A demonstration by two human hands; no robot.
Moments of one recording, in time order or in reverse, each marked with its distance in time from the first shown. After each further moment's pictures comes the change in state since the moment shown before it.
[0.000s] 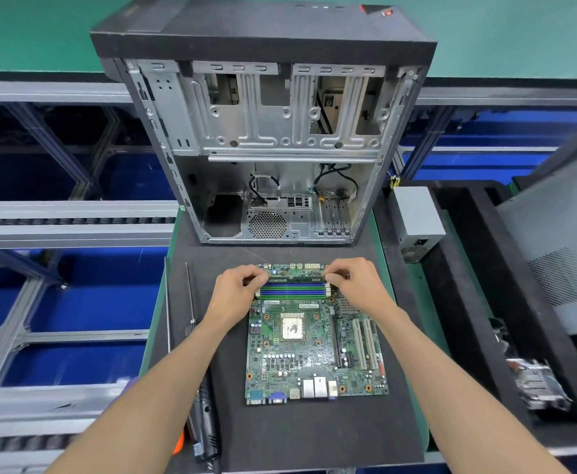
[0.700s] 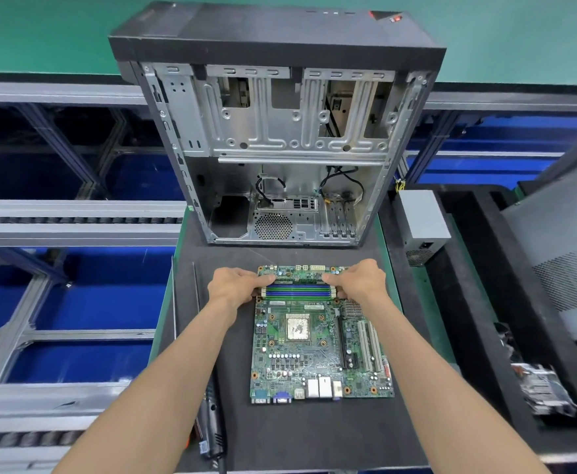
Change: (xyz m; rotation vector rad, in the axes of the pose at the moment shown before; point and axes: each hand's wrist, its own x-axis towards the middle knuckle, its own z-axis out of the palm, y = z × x) left_hand 0.014 0.008 -0.008 -0.358 0.088 -0.604; right_hand 0.006 -0.028 0.006 0.243 0.101 0.575
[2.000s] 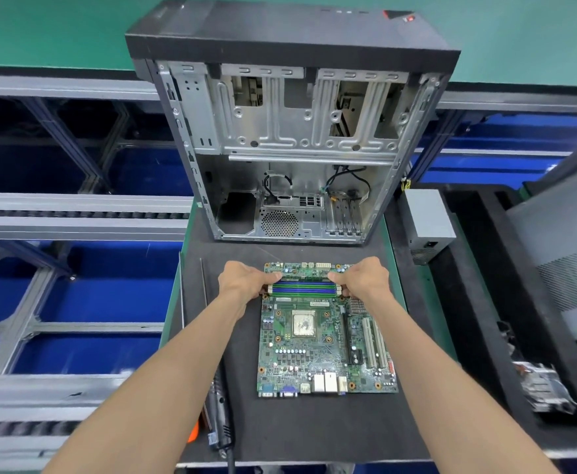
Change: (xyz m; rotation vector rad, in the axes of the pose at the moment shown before) left_hand -0.003 0.008 -0.001 0.109 0.017 -0.030; right_hand -0.005 -0.009 0.001 -0.071 -0.014 0.036
